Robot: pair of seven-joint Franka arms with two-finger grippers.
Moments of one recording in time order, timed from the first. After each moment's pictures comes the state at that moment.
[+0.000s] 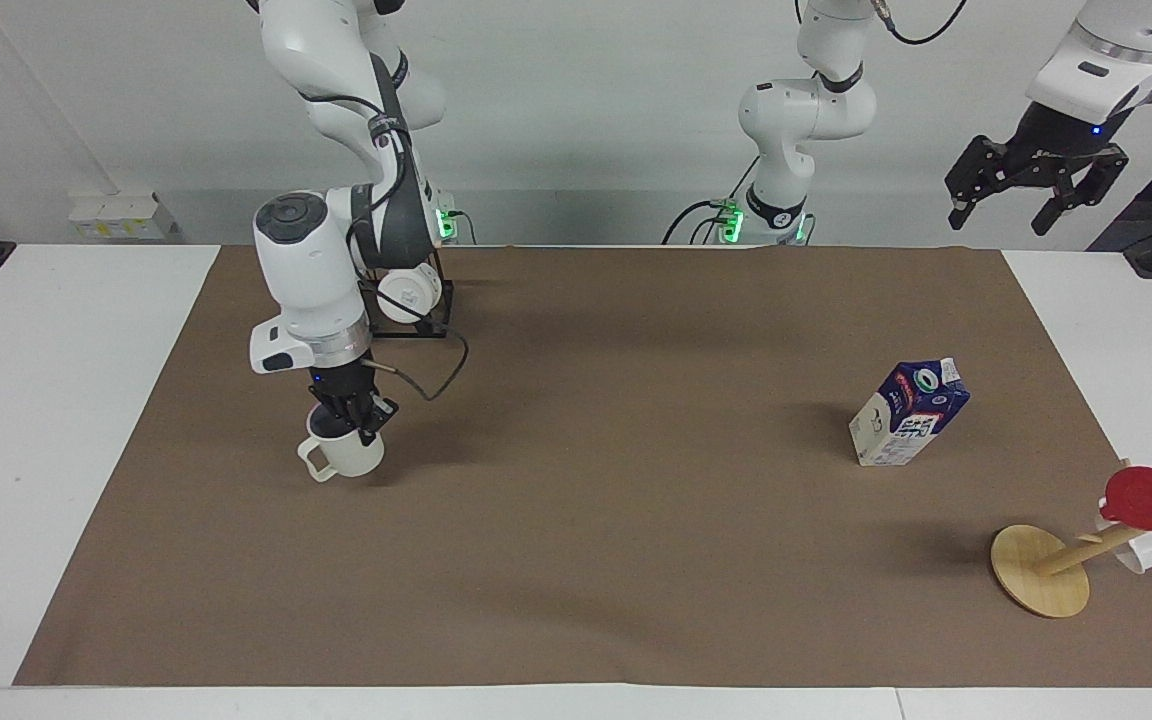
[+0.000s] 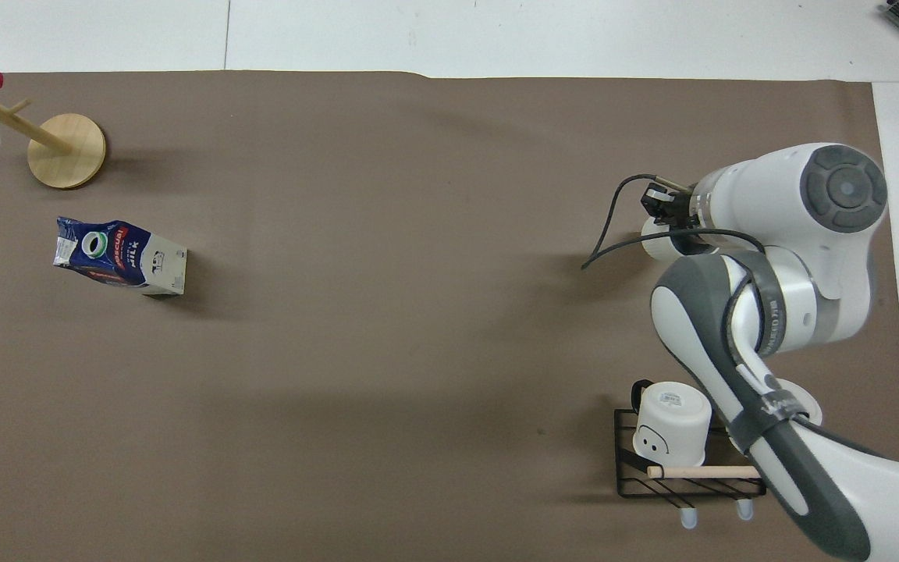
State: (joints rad) left arm -0.04 -0.02 0.02 -1.40 -0.01 1.44 0.13; right arm 0.27 0.22 -0.11 -1.88 -0.02 2.30 0.69
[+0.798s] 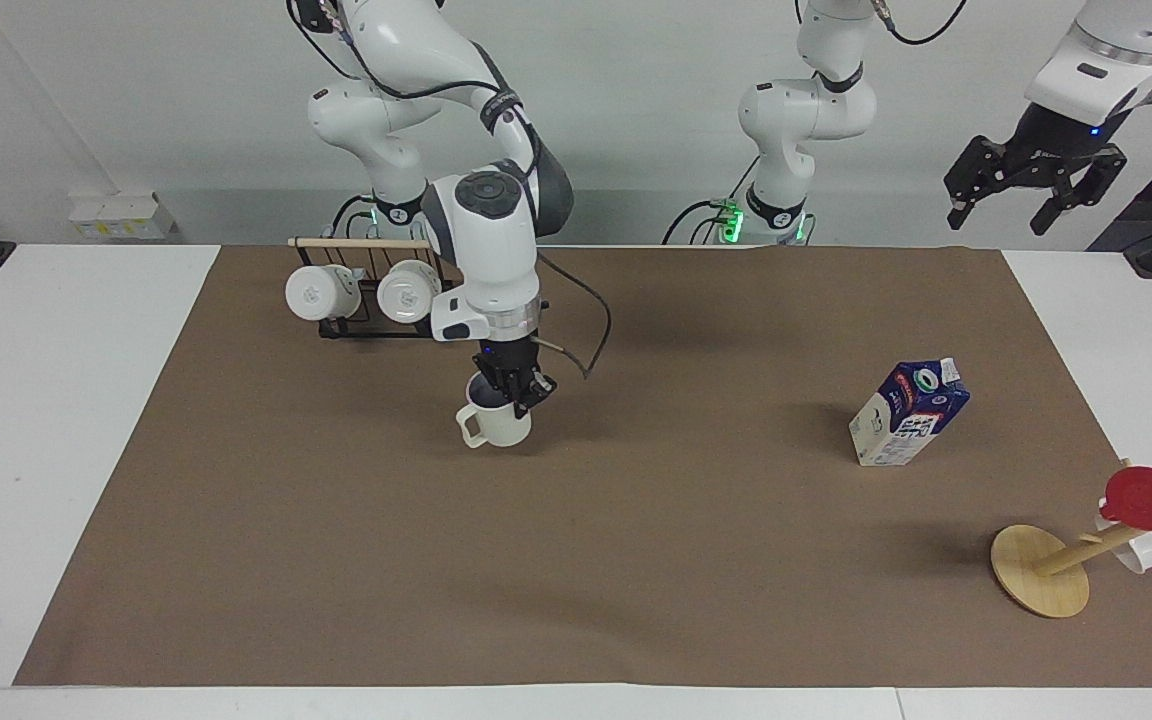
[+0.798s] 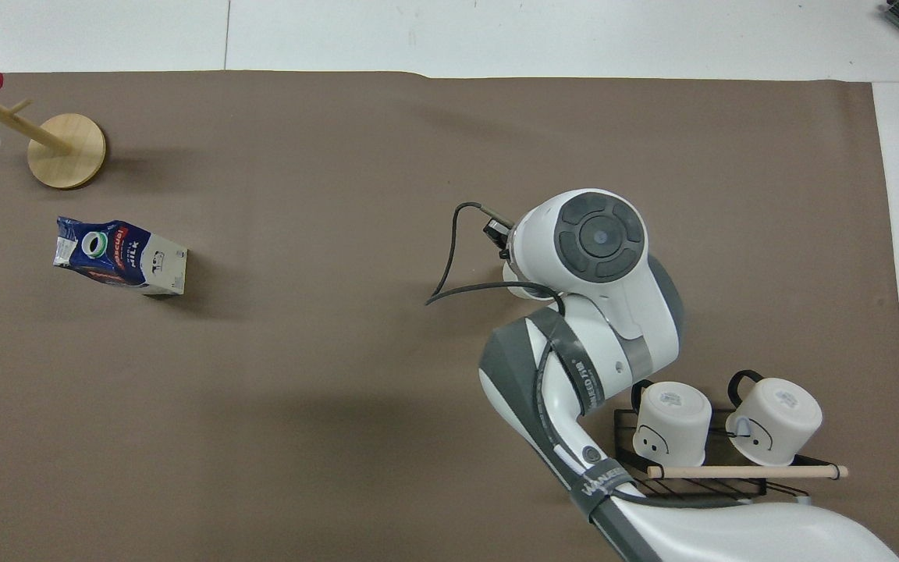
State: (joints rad) left arm -0.04 -0.02 0.02 -1.40 -0.01 1.43 0.13; right arm 0.57 0.29 -0.11 -1.79 -0.02 2.25 1.13
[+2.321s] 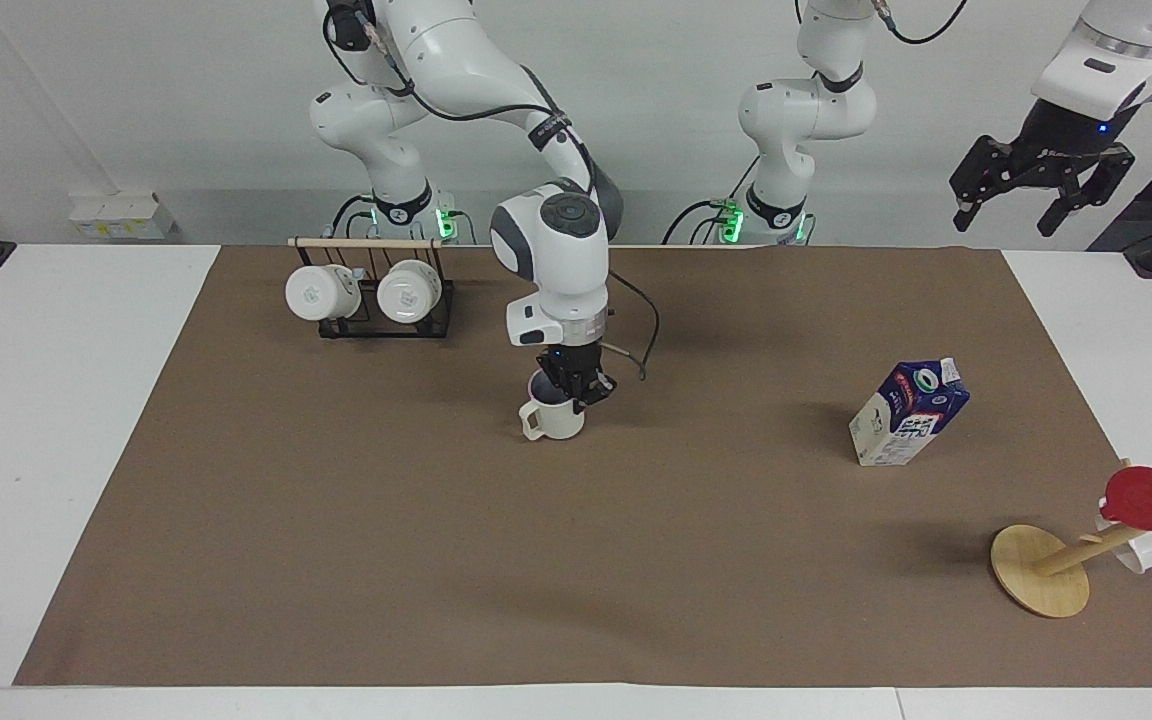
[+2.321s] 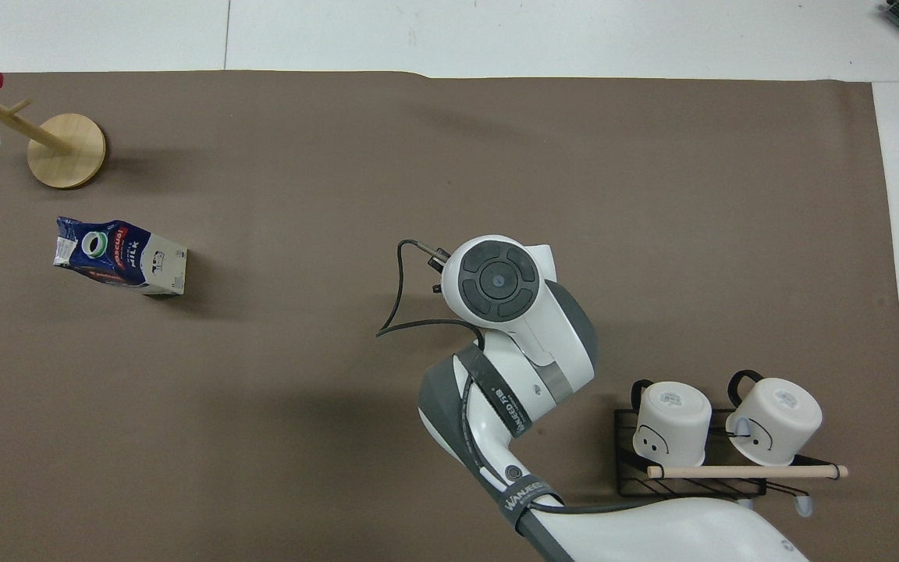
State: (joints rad) left arm -0.04 -0.02 0.02 -1.40 -0.01 1.46 0.13; right arm 0.68 0.38 -0.11 -1.79 -0.02 2.30 1.24
